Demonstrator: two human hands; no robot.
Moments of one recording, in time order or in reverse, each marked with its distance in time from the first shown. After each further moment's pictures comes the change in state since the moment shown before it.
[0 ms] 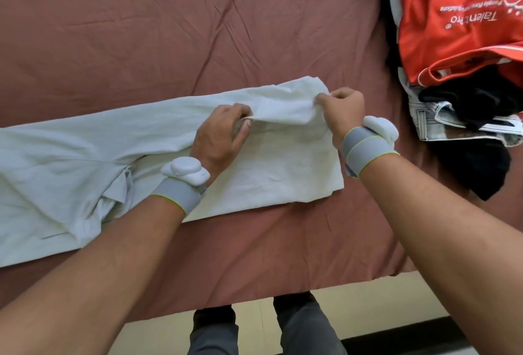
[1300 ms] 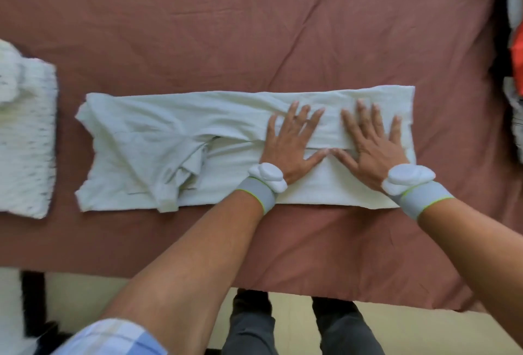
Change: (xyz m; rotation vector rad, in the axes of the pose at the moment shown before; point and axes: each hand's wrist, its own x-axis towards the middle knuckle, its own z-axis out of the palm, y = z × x) left_hand -0.042 -0.017 0.014 0.430 -0.241 -0.083; right_hand -0.027 0.072 0.029 -1.163 -0.435 -0.949
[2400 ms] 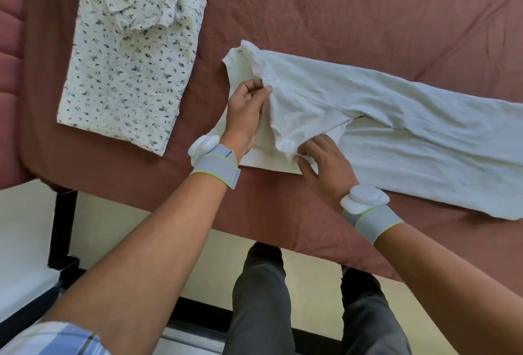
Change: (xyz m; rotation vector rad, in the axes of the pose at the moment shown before) left_hand -0.143 -0.271 -0.095 -1.698 0.476 -0.767; right_hand 0.005 -0.344 0.023 0.429 0.155 -0.355
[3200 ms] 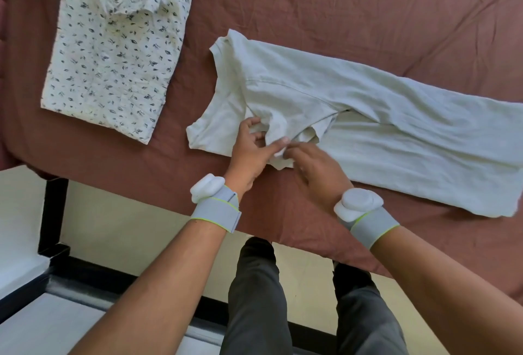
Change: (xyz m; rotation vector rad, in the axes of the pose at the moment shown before) left_hand -0.074 -0.050 0.007 0.343 -0.046 -0.176; right_hand -0.021 0.006 -0.017 -0.002 -0.146 -0.162
